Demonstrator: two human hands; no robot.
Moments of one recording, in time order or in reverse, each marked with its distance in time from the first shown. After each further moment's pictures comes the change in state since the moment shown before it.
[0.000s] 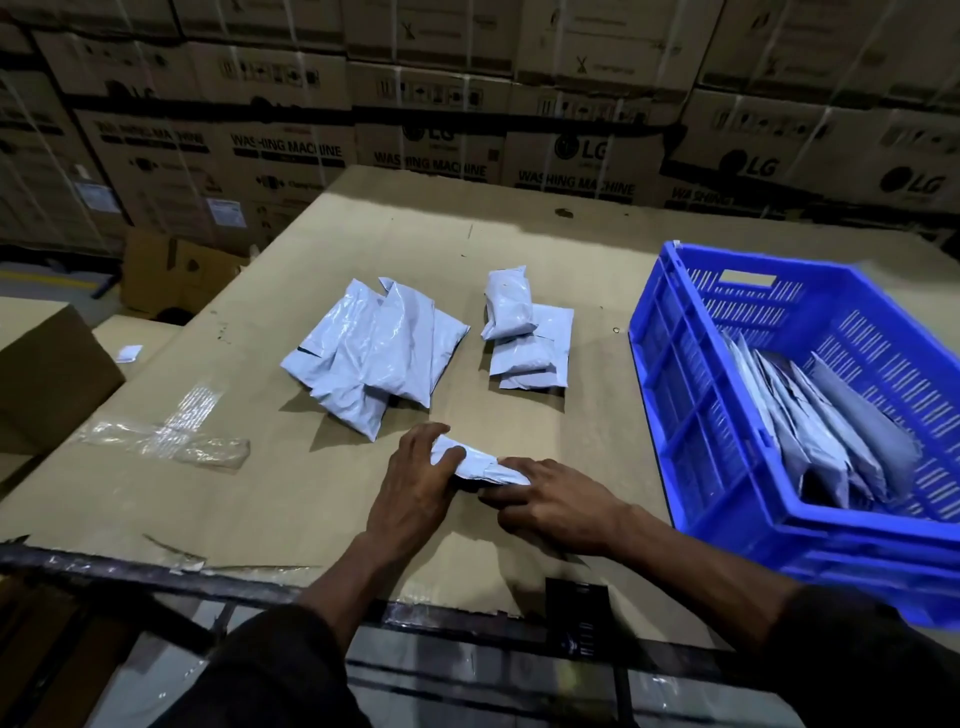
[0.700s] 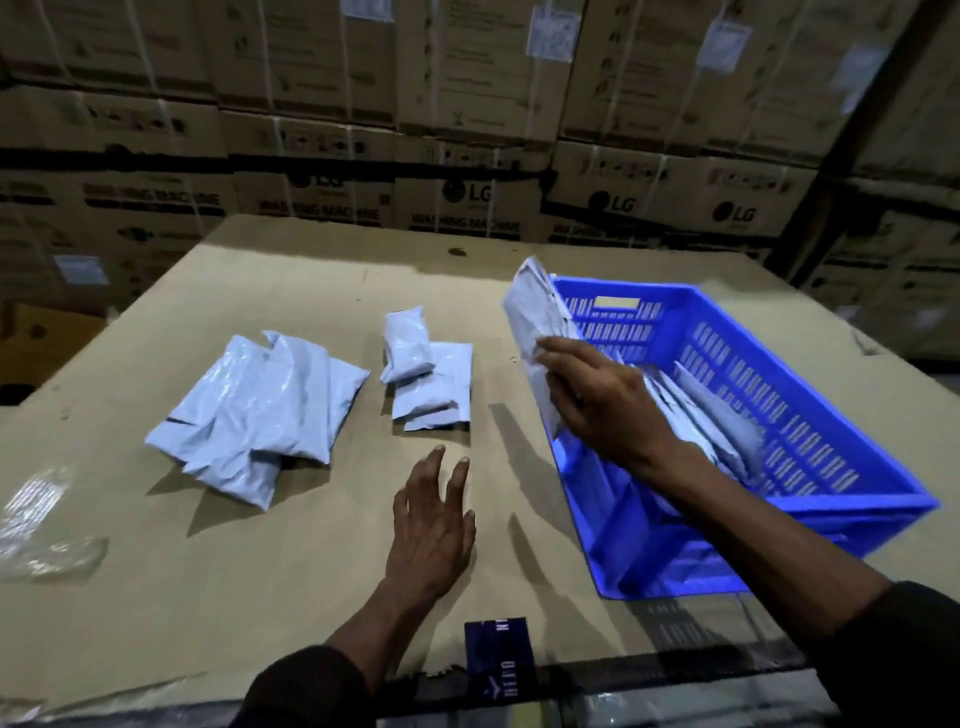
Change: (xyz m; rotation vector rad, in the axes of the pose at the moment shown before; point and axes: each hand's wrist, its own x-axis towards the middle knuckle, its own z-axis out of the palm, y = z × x) left_hand 0.042 0.098 0.059 -0.017 -0.235 -0.051; right_hand -0.079 0.076 -0.145 -0.012 0.672 0.600
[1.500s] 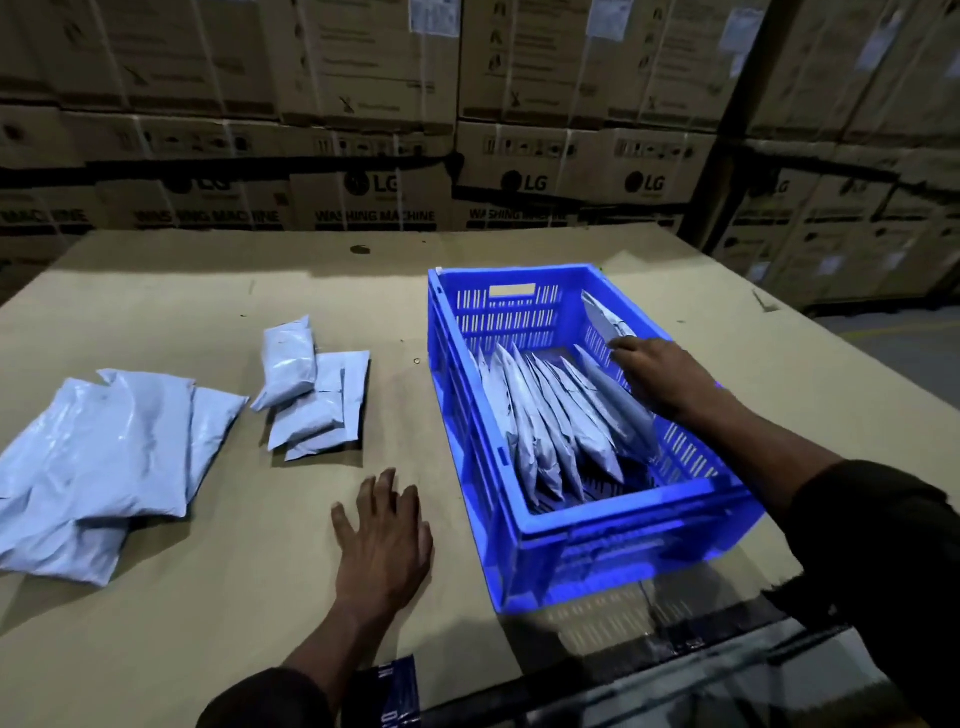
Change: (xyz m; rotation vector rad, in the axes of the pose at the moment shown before) left_hand 0.047 0.056 0.072 0.336 -0.065 -0.041; right_hand -0.098 0.234 -0.083 -0.496 -0.512 0.229
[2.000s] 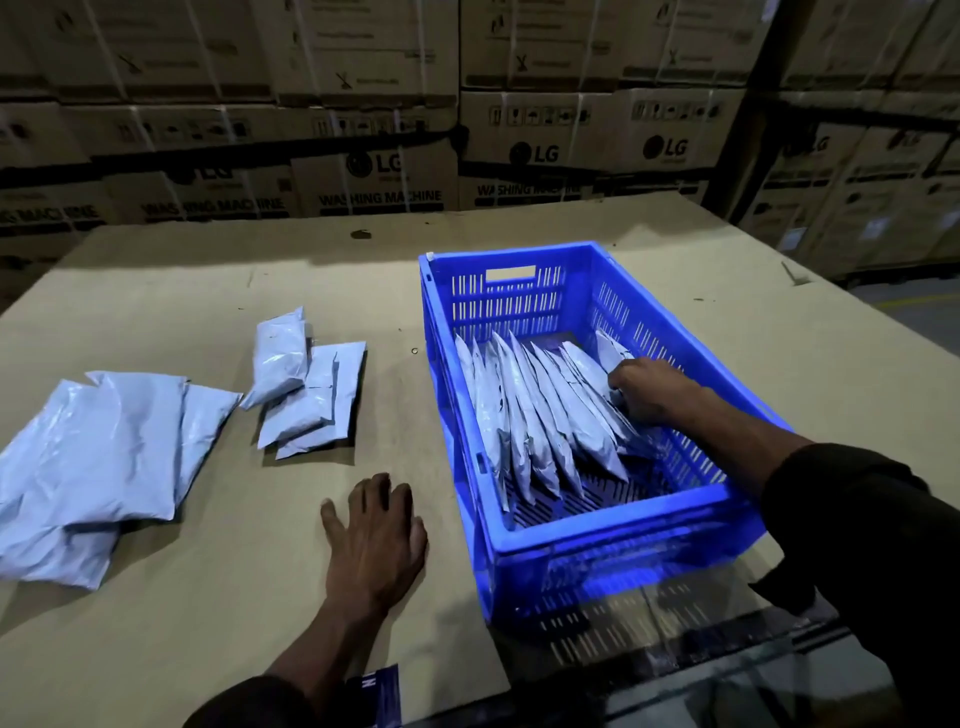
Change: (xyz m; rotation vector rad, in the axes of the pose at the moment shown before) left_hand 0.009 0.007 0.002 0.000 0.002 -0.032; right_hand 0.006 0.010 0.050 -0.008 -0.462 0.099
